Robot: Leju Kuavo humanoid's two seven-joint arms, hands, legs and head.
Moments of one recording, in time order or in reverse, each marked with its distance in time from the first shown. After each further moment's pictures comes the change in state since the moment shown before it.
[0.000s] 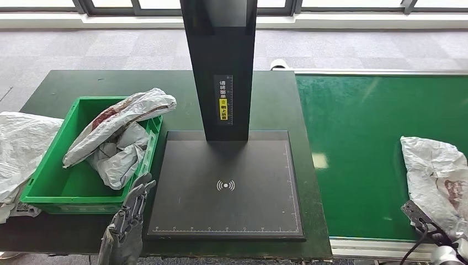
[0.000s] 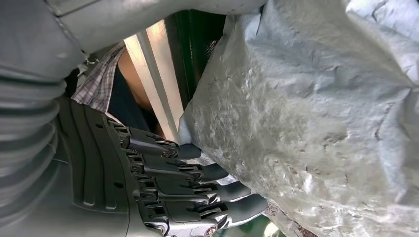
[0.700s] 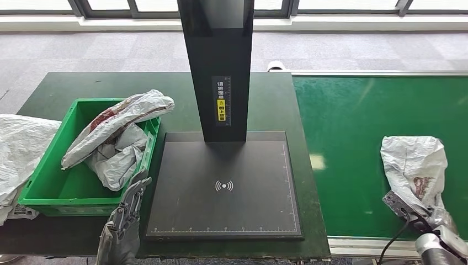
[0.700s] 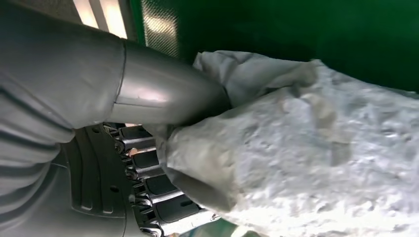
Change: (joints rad) left arm 0.005 -0.032 0.039 -0.001 -0.027 0.018 0.000; right arm -0.057 0.093 -0.002 0.004 0.032 0.084 -0.095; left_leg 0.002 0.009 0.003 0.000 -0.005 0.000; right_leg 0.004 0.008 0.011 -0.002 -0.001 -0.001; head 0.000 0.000
